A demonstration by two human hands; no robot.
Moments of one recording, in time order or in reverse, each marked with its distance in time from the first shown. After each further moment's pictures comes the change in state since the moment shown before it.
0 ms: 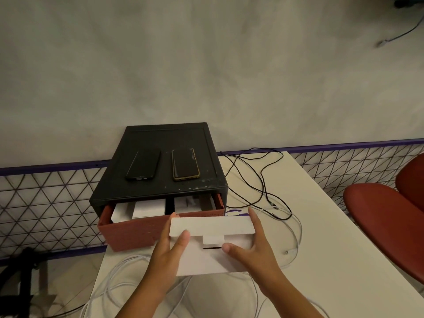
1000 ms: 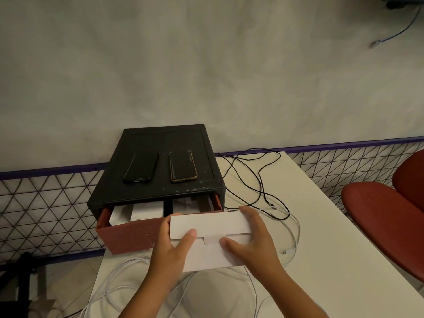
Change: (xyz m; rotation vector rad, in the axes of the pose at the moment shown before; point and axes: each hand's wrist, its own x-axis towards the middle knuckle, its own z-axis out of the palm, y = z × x) left_hand 0.000 0.013 0.010 0.114 0.080 0.073; right_hand 0.006 -0.014 -0.004 -0.327 0.109 -0.185
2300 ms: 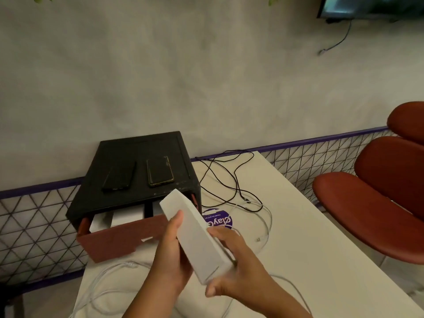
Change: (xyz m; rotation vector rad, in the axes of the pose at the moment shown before) left_hand -0.038 0.031 0.044 -0.708 -0.247 -0.350; right_hand -0.080 -0.023 -0.041 0.183 -0.286 -0.229
